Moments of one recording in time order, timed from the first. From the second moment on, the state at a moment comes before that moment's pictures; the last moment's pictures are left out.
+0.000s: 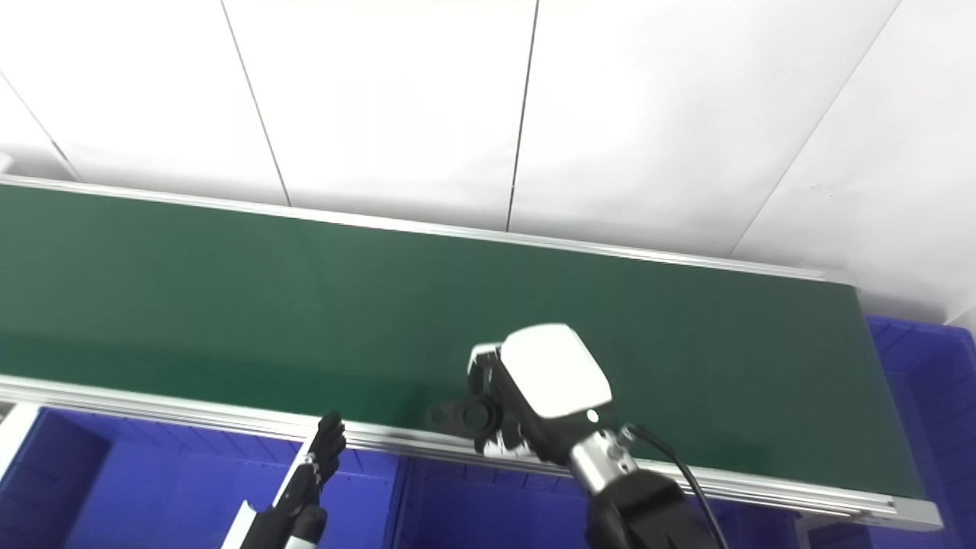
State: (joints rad) left arm 0.78 0.02 -0.38 -0.51 0.20 -0.14 0.00; right arm 0.03 -0.30 0.56 -0.55 -1.13 0.26 0.45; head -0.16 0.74
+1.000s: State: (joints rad) left arm 0.80 0.03 -0.38 -0.78 0.18 0.10 -0.06; right arm 0.28 -0.12 0.53 -0.44 -1.26 0.23 0.51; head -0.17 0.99
